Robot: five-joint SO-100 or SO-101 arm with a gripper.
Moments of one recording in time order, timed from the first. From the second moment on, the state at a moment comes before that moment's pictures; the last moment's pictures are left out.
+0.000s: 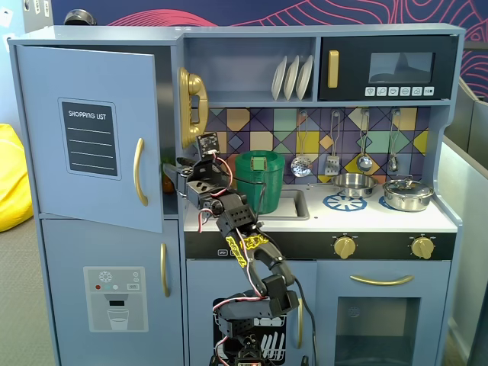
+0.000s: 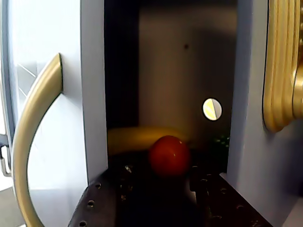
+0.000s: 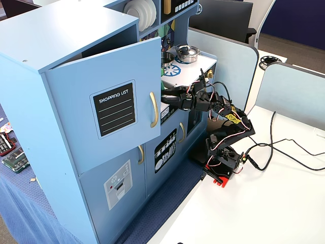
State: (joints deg) arm -38.8 149.9 110.9 26.5 -93.9
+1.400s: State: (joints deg) arm -11.2 154.5 134.6 56.9 -91.8
